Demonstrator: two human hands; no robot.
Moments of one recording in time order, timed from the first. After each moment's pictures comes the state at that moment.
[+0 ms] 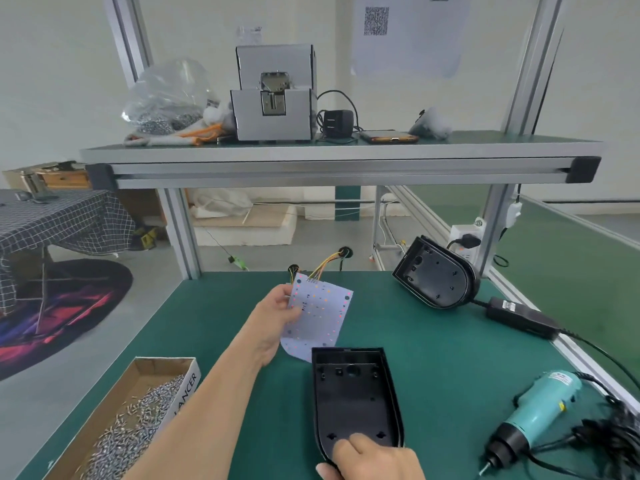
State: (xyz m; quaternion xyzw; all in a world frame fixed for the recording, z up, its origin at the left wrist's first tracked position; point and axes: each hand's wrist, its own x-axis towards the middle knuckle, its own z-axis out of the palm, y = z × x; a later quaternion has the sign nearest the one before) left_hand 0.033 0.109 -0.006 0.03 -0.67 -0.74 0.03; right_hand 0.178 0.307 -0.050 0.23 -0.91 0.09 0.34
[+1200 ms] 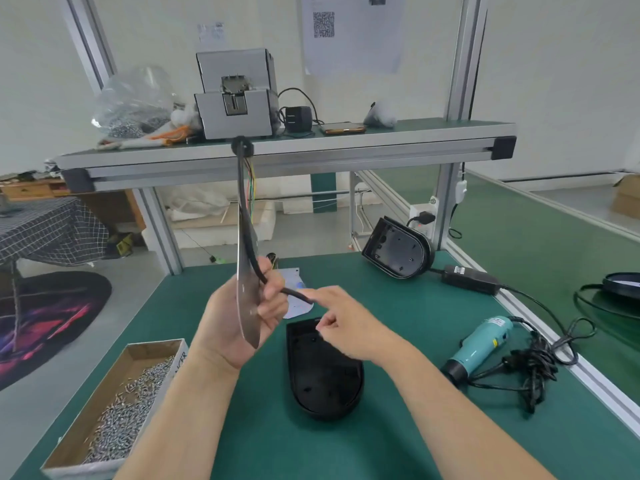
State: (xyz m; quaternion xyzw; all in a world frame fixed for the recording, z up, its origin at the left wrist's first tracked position) left_hand 0.139 0.137 0.068 -0.16 -0.38 -0.91 -0.10; right_hand 0.102 0.325 0.017 0.27 -0.86 0.44 -0.02
